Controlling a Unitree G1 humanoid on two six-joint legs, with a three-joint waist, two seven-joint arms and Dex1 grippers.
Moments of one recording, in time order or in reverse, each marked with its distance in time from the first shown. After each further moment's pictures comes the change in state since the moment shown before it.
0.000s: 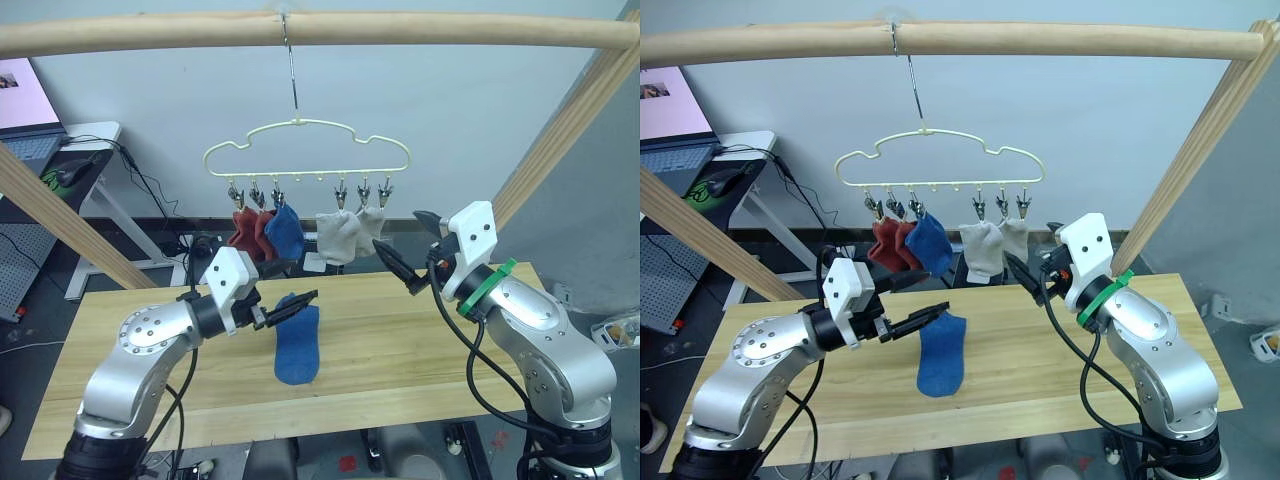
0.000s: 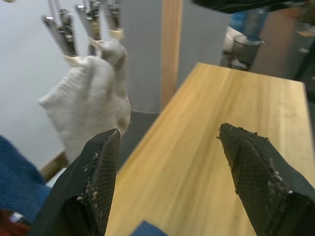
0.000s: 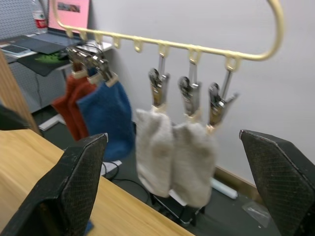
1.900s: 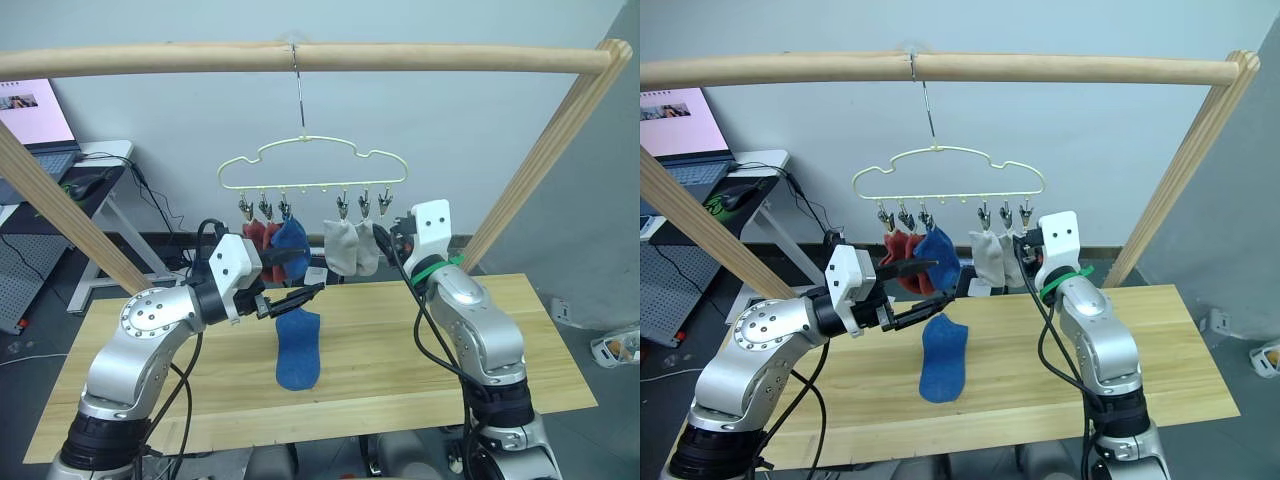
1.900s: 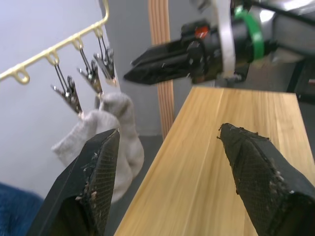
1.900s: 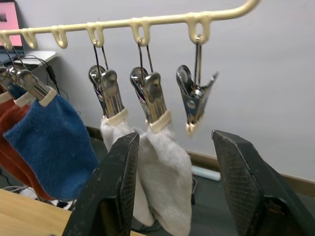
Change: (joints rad) left arm -0.117 -0.046 -0.028 0.046 -0.008 -0.027 -0.017; right arm -0.158 0.299 0.059 0.391 -0.189 -0.104 -0.214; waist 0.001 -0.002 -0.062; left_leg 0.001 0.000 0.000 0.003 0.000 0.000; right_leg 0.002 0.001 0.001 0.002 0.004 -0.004
